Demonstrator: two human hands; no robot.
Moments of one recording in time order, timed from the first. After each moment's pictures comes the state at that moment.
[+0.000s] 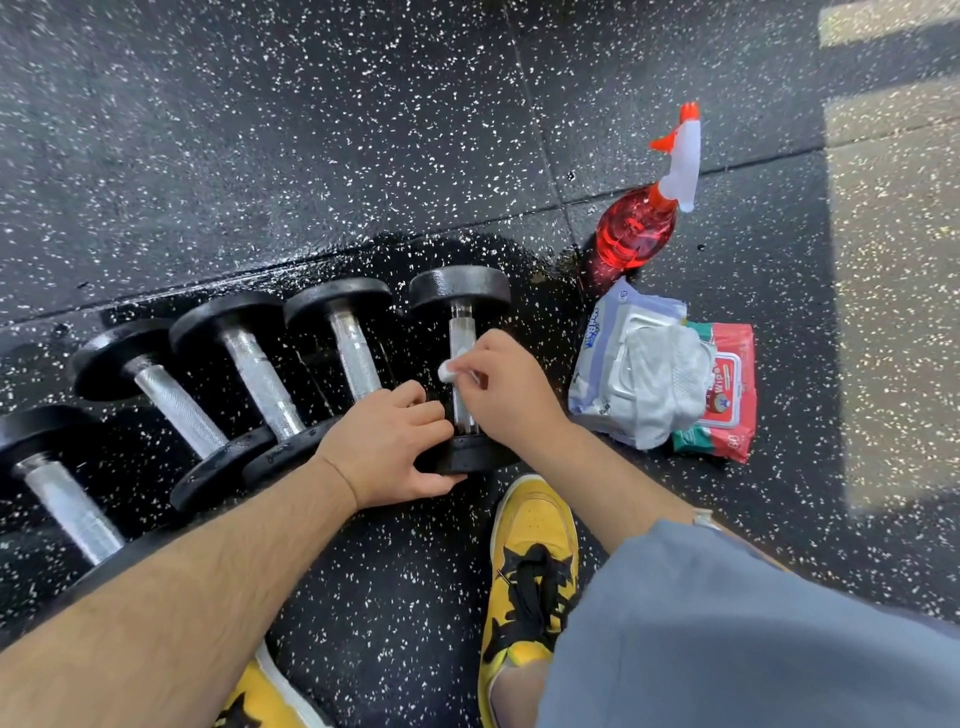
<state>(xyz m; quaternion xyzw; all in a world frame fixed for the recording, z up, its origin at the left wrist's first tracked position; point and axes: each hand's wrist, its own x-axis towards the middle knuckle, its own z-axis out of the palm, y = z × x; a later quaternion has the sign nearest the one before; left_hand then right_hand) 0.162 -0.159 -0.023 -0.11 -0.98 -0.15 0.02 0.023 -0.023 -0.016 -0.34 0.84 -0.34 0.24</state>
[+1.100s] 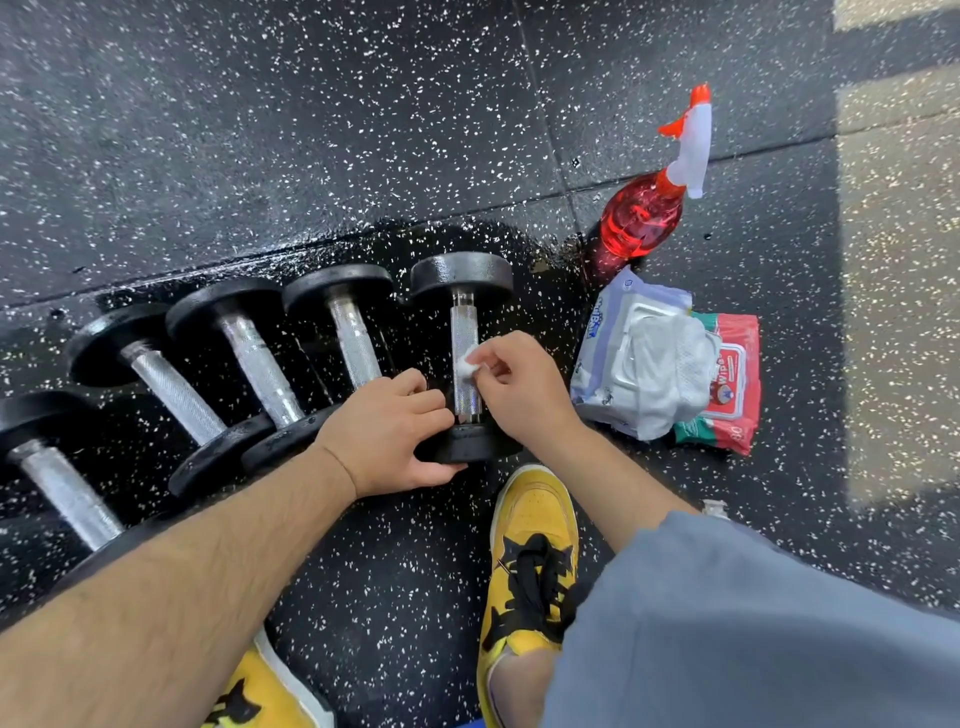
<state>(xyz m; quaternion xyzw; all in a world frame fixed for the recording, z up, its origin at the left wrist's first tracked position) 0.164 -0.160 -0.028 -0.10 -0.98 -0.16 0.01 0.026 -0.008 -0.016 -0.23 0.85 -0.37 0.30</state>
